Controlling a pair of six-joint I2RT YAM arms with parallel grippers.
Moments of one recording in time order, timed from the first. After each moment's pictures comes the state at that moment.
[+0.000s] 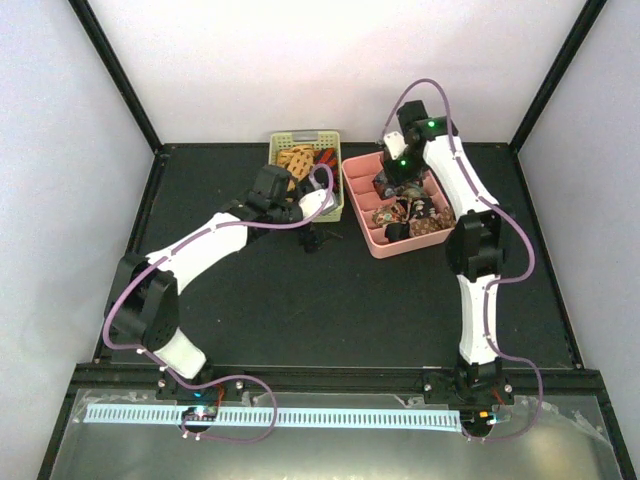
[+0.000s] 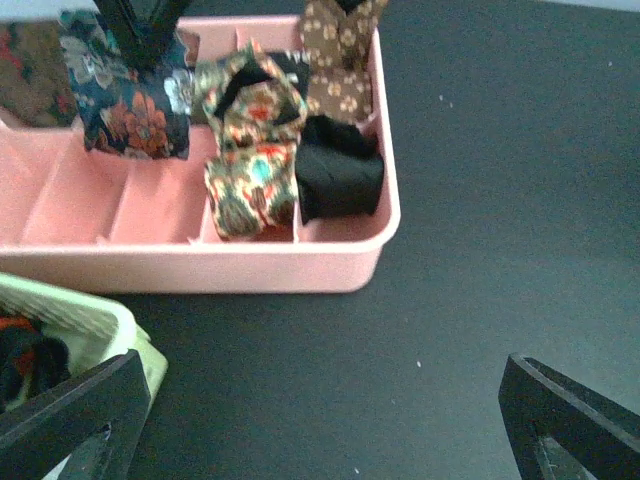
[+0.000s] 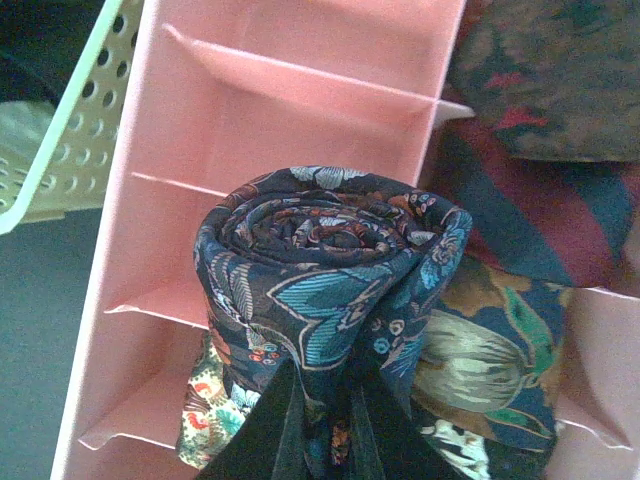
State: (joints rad) left arm -0.51 1.60 1.20 -0.28 0.62 0.47; right arm 0.25 2.22 2.25 -1.23 -0.13 -0.25
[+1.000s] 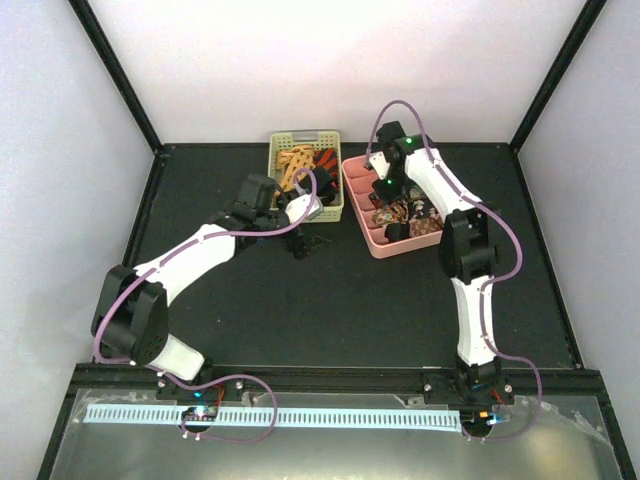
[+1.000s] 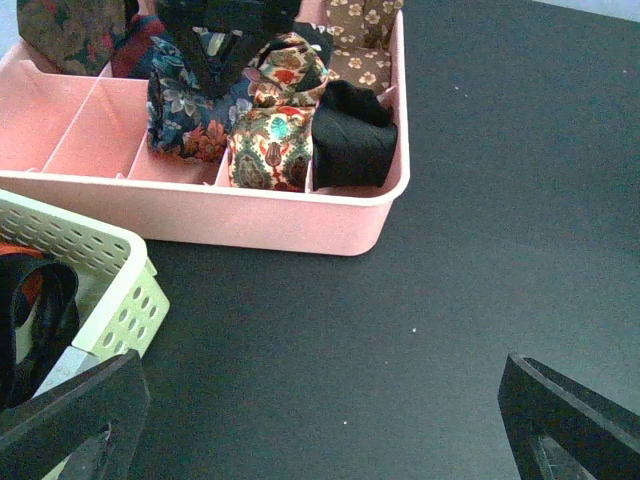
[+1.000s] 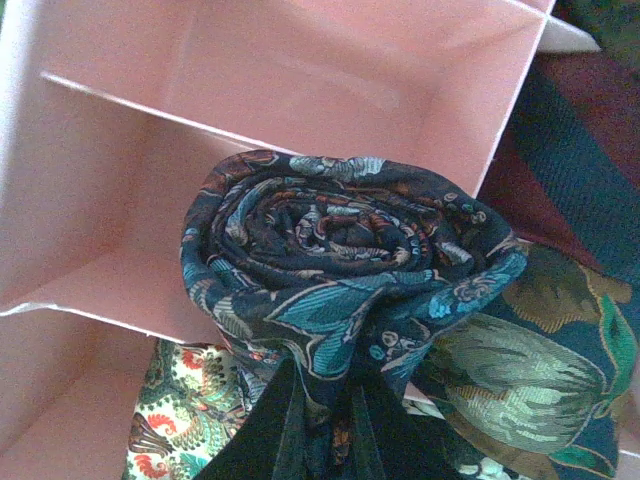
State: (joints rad) left arm -0.45 1.50 1.04 -0.22 0.62 0.41; right arm 0.33 2.27 2.14 -1.20 0.03 -0.29
